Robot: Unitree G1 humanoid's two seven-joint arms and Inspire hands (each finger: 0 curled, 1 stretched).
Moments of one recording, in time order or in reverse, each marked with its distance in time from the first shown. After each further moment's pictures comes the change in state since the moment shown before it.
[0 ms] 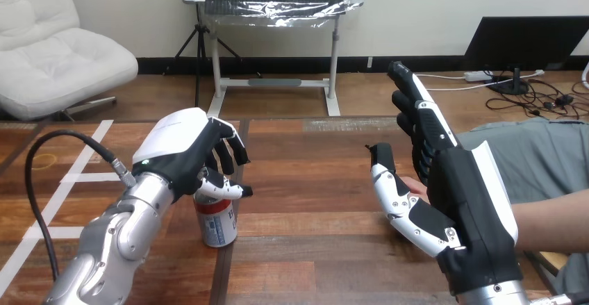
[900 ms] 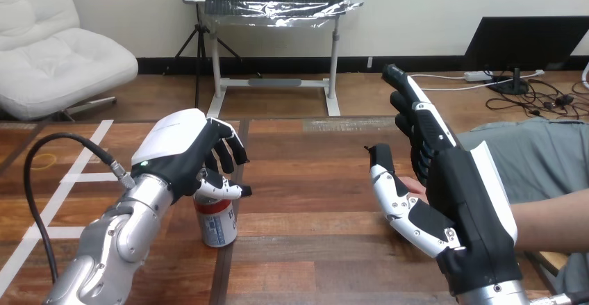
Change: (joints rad) left arm 0.002 0.000 0.000 0.013 -0.001 -0.011 0.020; right arm -0.001 -0.004 -0.002 0.000 0.007 0.003 0.008
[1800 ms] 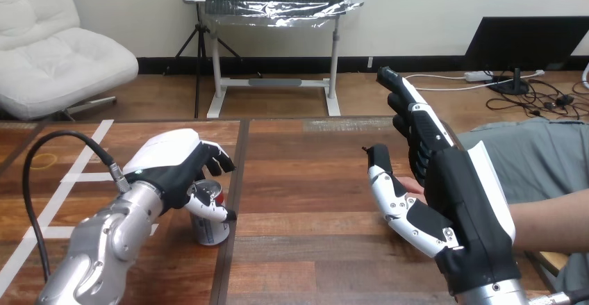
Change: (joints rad) left arm -0.002 0.034 -0.019 -0.015 0.083 0.109 -0.162; right arm -0.005 -0.003 0.000 0.000 0.001 0.008 0.008
